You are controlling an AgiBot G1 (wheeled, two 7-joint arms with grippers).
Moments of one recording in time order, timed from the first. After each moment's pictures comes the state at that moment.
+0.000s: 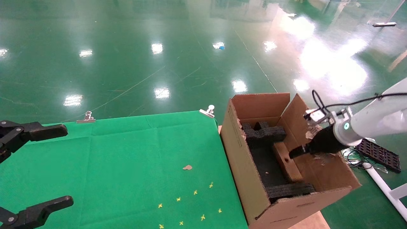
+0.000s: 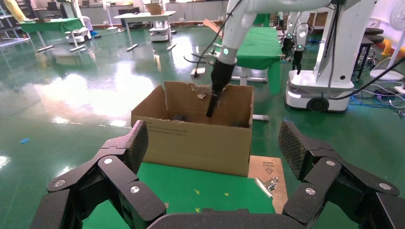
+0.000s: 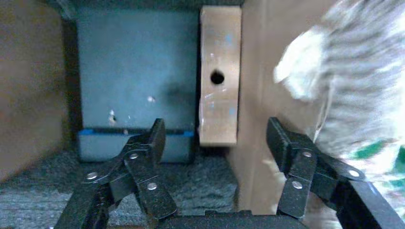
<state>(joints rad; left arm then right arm) -1.08 0.60 0.30 -1.28 0.72 1.49 -0.18 1.80 -0.84 -1.54 0.10 -1.33 -1.10 0.88</state>
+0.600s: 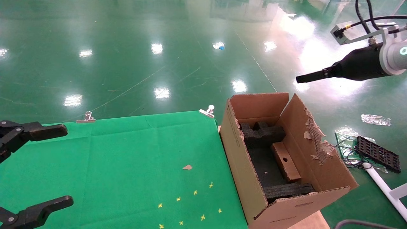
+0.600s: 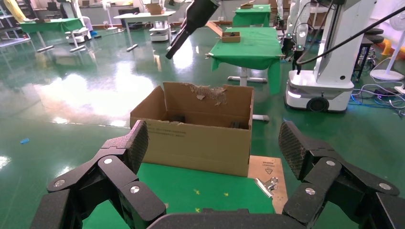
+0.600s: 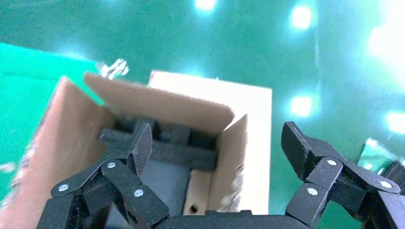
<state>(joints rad) -1.08 0.60 0.30 -1.28 0.72 1.49 -0.18 2.10 -0.72 -1.47 0.23 -1.26 -1.11 0.68</state>
